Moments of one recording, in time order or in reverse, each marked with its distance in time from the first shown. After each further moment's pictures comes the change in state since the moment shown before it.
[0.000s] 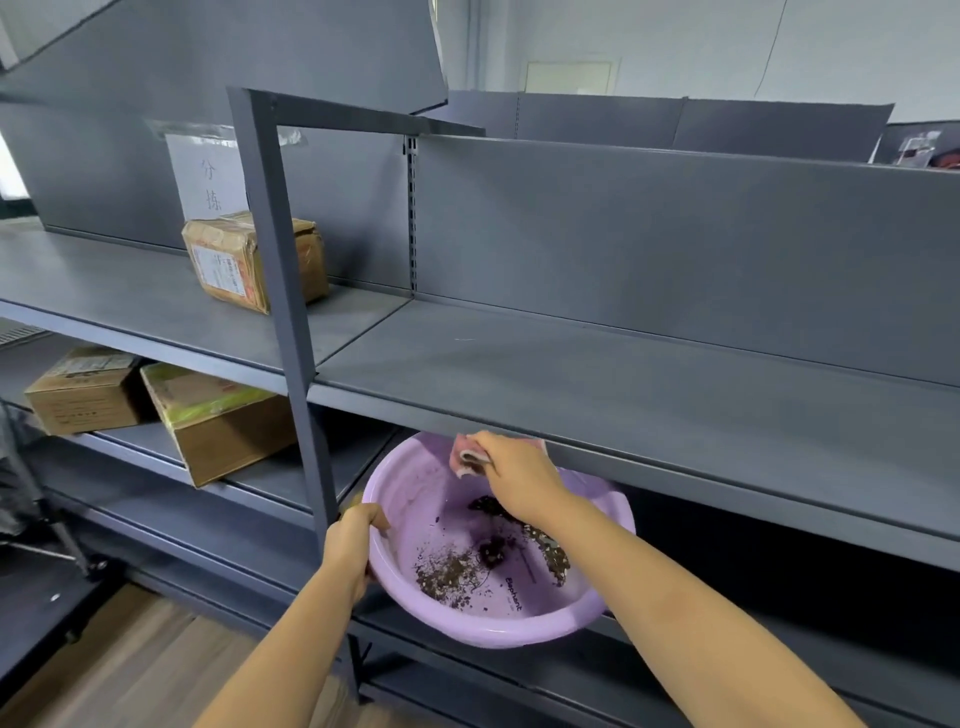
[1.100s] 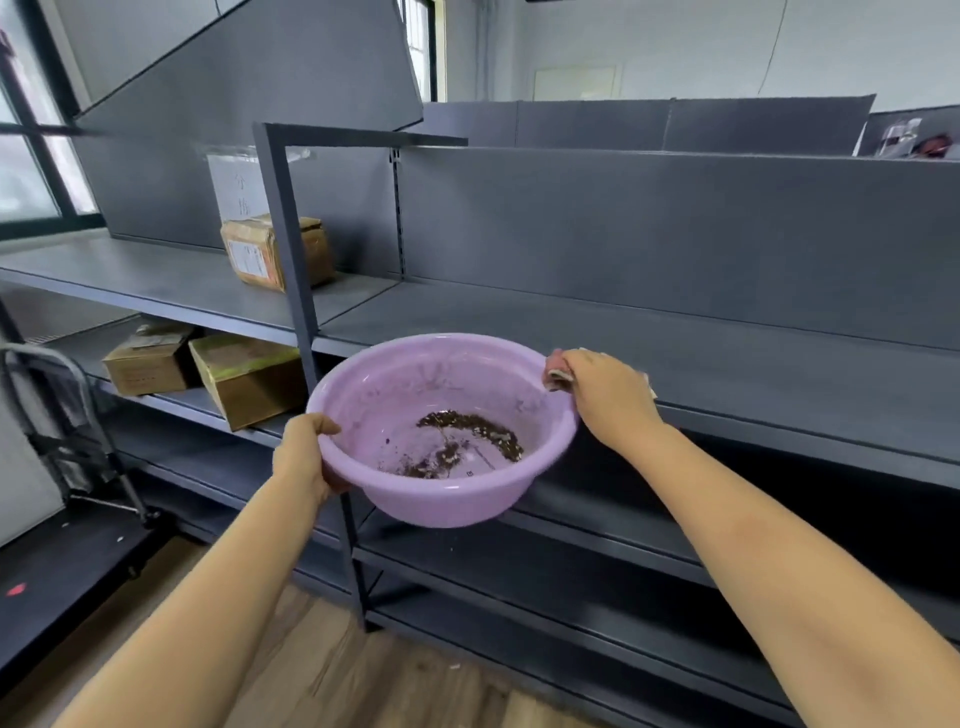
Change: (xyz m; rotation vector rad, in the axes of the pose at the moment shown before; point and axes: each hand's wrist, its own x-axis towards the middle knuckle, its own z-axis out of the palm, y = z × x) left_hand -0.190 -0.002 -0.021 -0.244 0.053 0.108; right_hand -0.191 0.055 -0.131 -0.289 0.343 0.007
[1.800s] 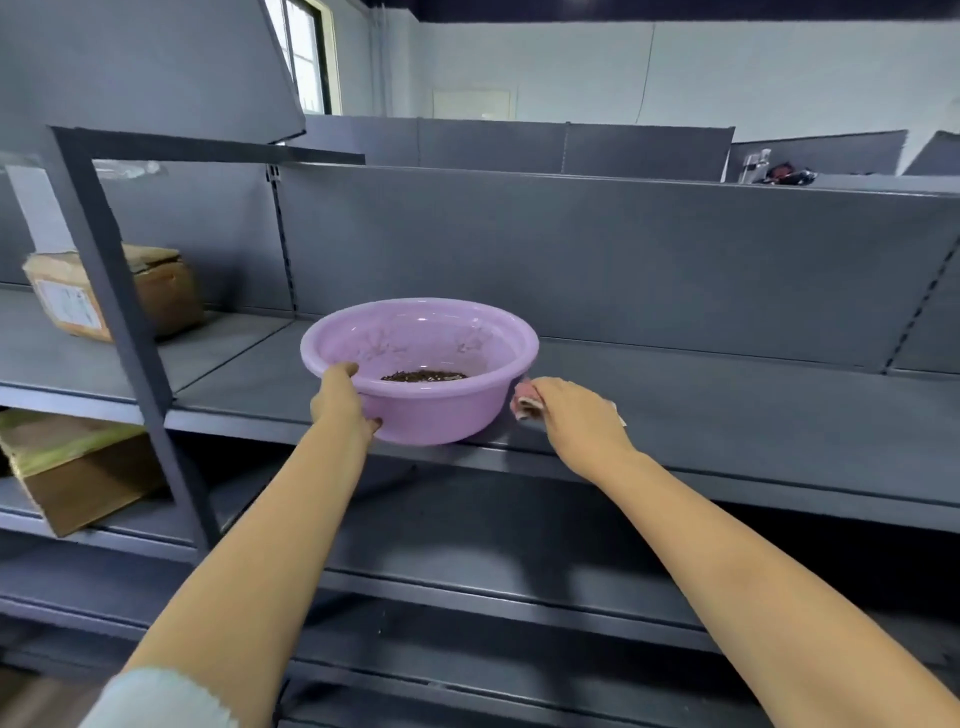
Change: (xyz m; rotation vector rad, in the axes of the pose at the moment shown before) left_hand 0.067 0.041 0.205 -0.138 -0.166 0.026; right_hand 0.067 0.063 0.024 -0.079 -0.070 0.178
